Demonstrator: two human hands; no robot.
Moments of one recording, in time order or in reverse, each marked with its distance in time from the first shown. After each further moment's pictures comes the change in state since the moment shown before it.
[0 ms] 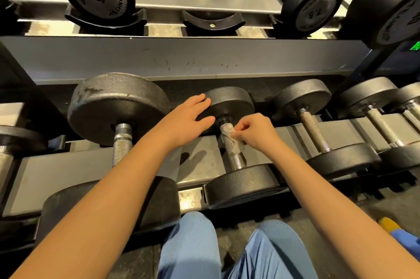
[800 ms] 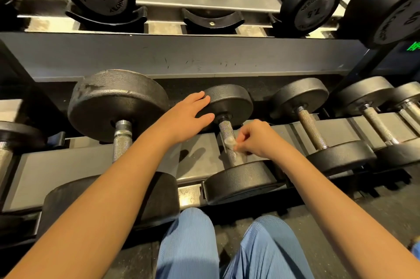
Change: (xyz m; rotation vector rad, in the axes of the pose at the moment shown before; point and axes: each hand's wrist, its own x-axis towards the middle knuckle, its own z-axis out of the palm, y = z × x) left_hand 0.000 -0.001 0.001 0.012 0.004 0.005; right_hand -0.023 -0.001 -0.008 -0.178 -0.146 -0.008
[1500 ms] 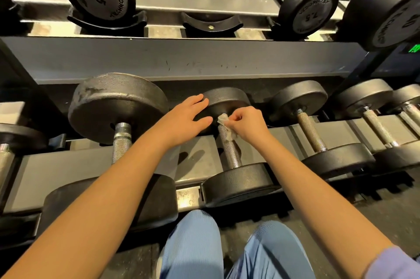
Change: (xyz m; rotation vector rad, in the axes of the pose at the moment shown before) left_hand 0.000 0.000 0.001 0.017 0.008 -0.008; right_hand 0.039 -0.013 0.004 0.167 0.226 -0.019
